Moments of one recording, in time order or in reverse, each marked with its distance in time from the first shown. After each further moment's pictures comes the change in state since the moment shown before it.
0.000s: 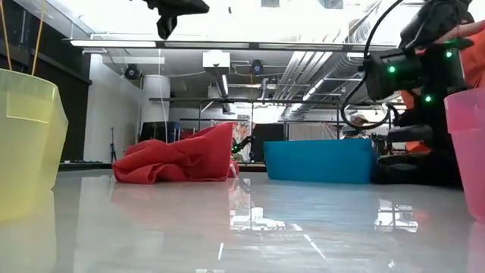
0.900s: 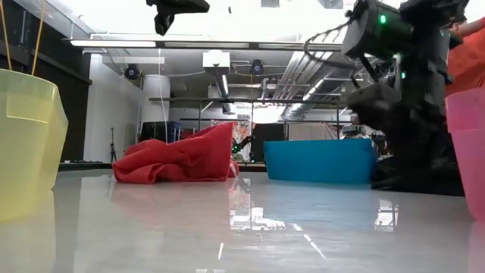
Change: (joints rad) left arm -0.077 -0.001 0.000 0.004 -0.141 0.004; right arm 0.253 0.156 0.116 0.481 -0.158 0.065
